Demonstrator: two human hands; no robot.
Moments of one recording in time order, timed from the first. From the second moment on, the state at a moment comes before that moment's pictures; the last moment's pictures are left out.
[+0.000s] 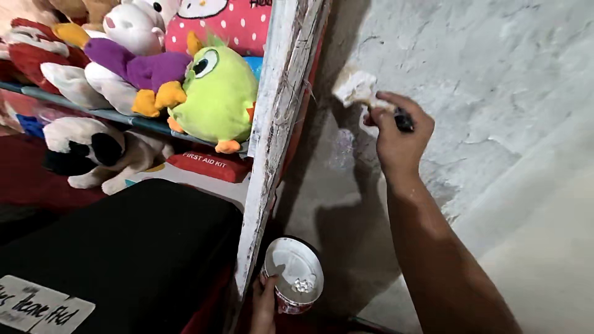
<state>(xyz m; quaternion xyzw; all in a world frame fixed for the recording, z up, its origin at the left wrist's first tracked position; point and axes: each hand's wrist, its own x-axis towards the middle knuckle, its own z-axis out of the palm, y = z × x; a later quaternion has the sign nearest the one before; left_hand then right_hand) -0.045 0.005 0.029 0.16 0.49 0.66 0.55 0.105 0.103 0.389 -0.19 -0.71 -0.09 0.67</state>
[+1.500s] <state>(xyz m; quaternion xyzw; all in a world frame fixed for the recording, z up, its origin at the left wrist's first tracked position) -0.043 0.004 0.035 0.15 0.46 0.66 0.57 0.128 0.085 0.406 -0.36 -0.76 -0.18 0.51</state>
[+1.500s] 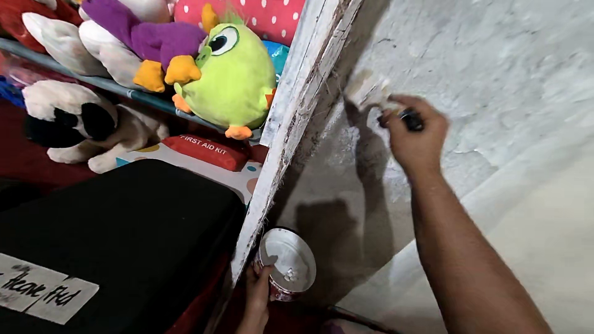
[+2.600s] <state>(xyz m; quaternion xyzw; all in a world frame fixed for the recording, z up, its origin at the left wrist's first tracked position) -0.043 0.002 0.035 0.17 0.47 0.65 0.57 0.090 0.072 0.413 -0.41 -0.83 -0.17 0.35</state>
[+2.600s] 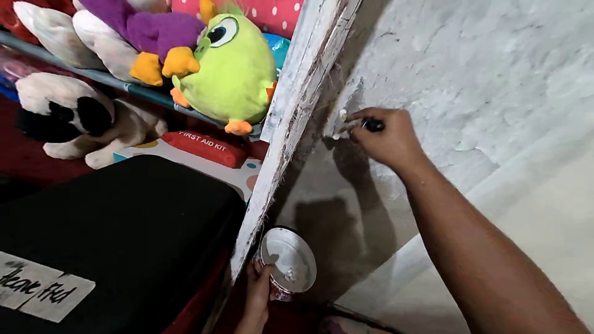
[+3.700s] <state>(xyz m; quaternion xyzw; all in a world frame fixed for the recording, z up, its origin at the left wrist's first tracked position) -0.044 0.004 0.030 0.17 0.48 0.65 0.57 0.104 0.065 0.464 -0.42 -0.75 -0.22 0.46</state>
